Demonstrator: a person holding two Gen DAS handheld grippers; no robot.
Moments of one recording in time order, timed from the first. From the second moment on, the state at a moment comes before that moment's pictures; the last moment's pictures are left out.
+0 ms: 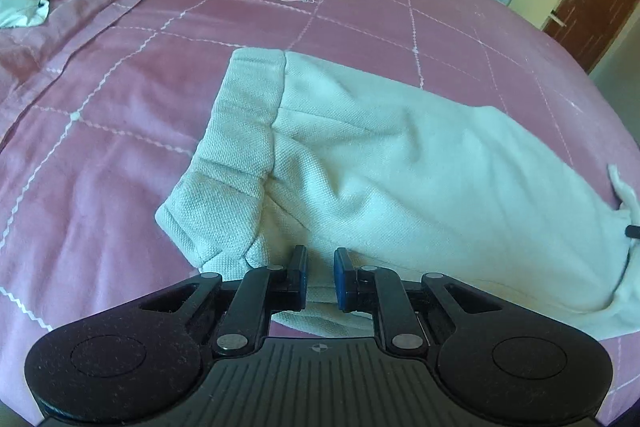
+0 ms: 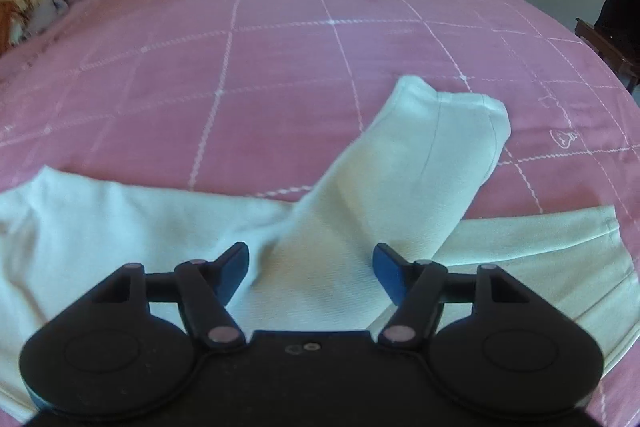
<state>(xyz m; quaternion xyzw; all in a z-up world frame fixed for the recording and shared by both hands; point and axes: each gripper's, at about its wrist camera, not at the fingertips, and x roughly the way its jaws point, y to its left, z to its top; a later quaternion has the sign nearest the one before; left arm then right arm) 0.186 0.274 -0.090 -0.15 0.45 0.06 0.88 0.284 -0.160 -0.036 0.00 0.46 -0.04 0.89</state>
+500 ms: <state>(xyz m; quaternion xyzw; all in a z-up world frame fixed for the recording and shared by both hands) 0.184 0.279 -0.092 -0.16 0.45 0.06 0.88 0.148 -0.244 -0.018 0.11 0.36 0.01 0.93</state>
